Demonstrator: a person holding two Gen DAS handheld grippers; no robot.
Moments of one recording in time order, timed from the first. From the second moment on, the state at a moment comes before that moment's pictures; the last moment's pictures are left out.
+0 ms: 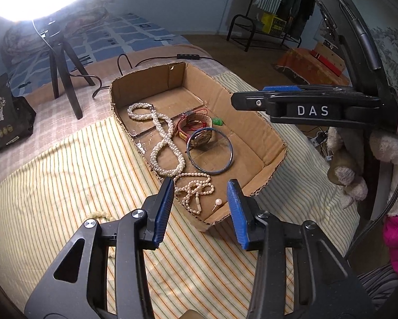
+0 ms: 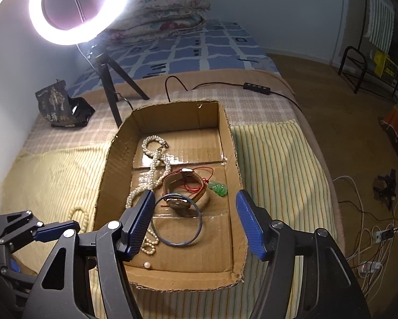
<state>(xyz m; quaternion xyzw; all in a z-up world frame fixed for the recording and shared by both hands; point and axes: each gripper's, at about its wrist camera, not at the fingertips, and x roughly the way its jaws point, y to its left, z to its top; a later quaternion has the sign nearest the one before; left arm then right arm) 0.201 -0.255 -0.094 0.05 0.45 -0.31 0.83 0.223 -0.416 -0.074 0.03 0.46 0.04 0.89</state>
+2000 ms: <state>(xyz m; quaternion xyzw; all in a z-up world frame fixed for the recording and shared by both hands) 0.175 -0.099 -0.120 0.02 0.53 -0.24 0.82 0.231 -0.242 -0.106 0.01 0.54 0.21 0.81</state>
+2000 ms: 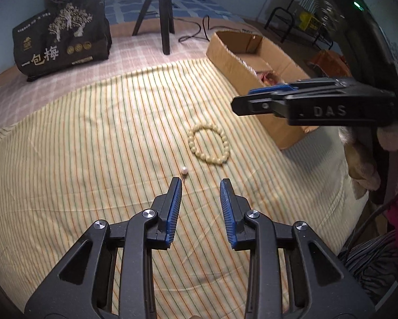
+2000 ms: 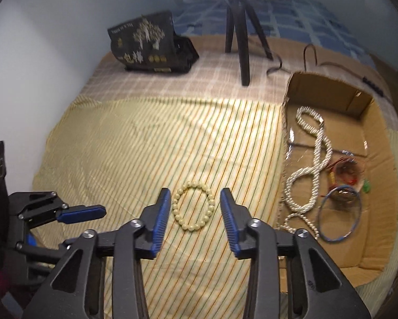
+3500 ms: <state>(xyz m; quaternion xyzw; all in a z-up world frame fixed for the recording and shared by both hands) 0.217 -0.124 -0.182 0.08 0.55 -0.24 0.80 0.256 -0.212 -0.180 -0.07 0.59 0.18 0.79</state>
